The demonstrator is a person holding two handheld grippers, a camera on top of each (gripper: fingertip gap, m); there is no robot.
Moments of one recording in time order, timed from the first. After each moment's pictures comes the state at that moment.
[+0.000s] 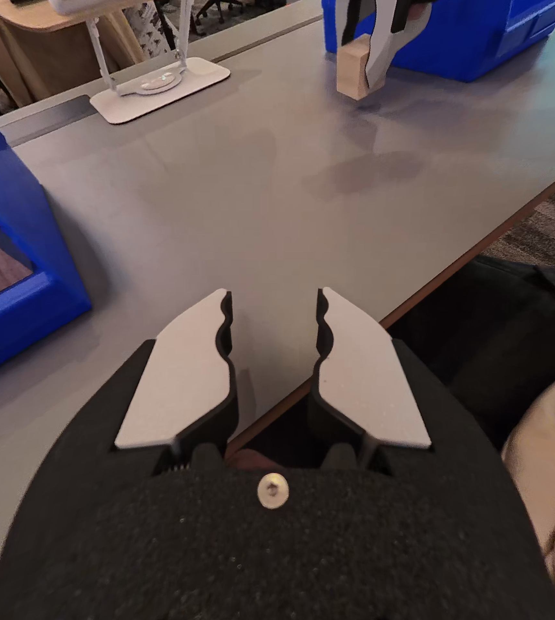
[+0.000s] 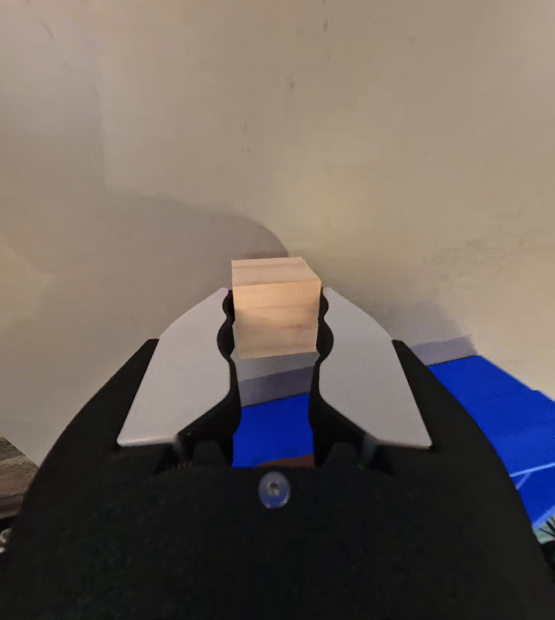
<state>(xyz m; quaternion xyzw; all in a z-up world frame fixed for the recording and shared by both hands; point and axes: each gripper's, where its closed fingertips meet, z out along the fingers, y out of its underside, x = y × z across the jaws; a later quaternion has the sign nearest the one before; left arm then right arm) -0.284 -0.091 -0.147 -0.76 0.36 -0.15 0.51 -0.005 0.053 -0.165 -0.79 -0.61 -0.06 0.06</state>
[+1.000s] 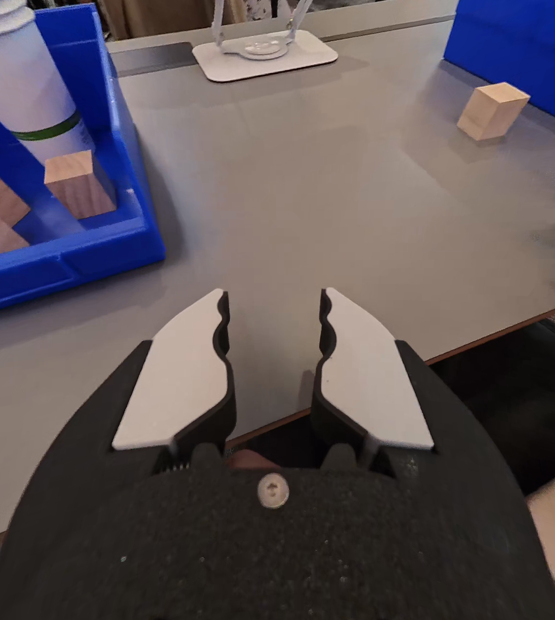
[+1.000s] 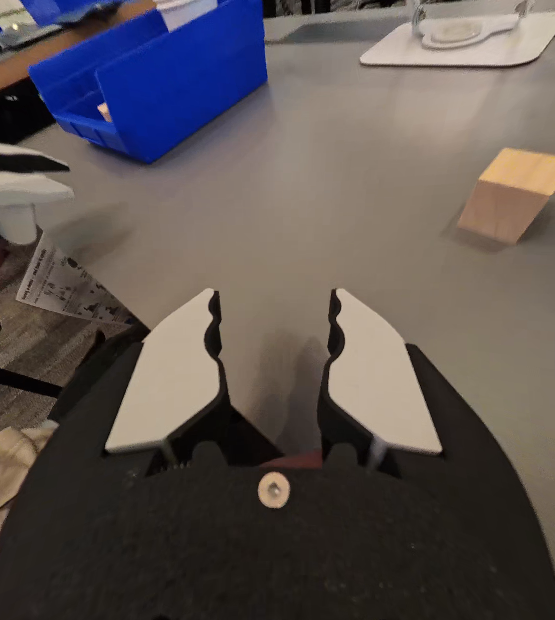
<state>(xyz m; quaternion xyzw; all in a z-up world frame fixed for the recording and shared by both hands) -0.326 -0.065 -0.140 -0.82 0.22 -0.12 0.51 -0.082 -0.099 -0.152 -0.82 -0.17 0.22 0.50</state>
